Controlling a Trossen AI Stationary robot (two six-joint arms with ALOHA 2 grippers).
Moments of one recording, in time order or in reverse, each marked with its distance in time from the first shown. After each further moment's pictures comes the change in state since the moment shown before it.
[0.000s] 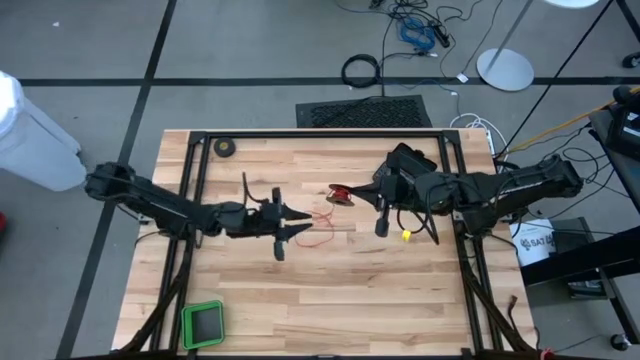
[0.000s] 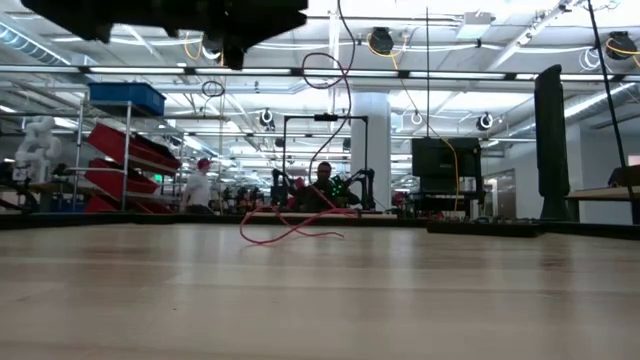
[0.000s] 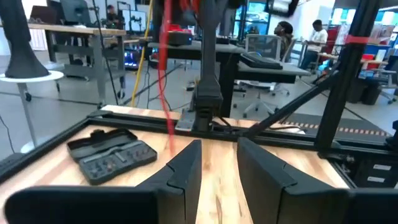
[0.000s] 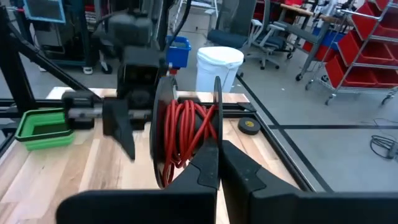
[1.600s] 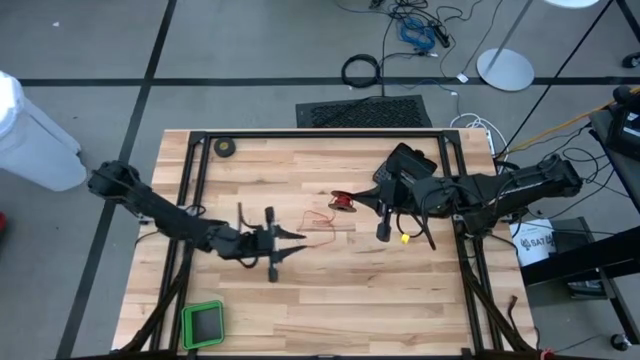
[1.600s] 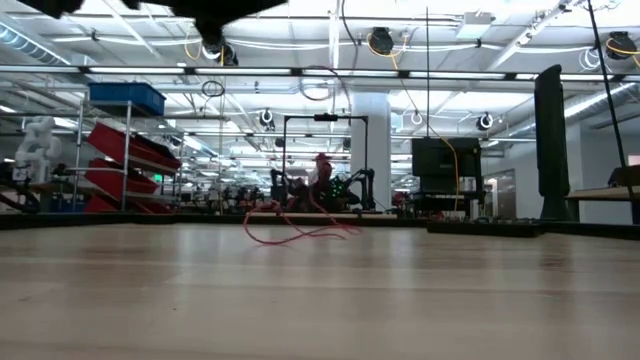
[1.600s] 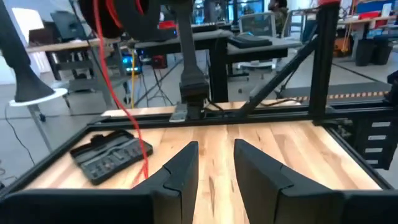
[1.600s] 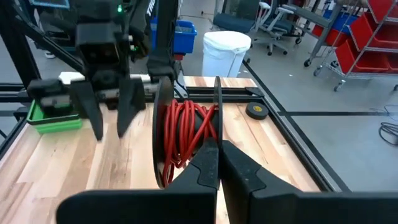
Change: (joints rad) left arm -0.220 0.020 0.014 -0.045 -0.225 0.162; right arm 0.020 0.002 0.001 -0.073 0.000 0.052
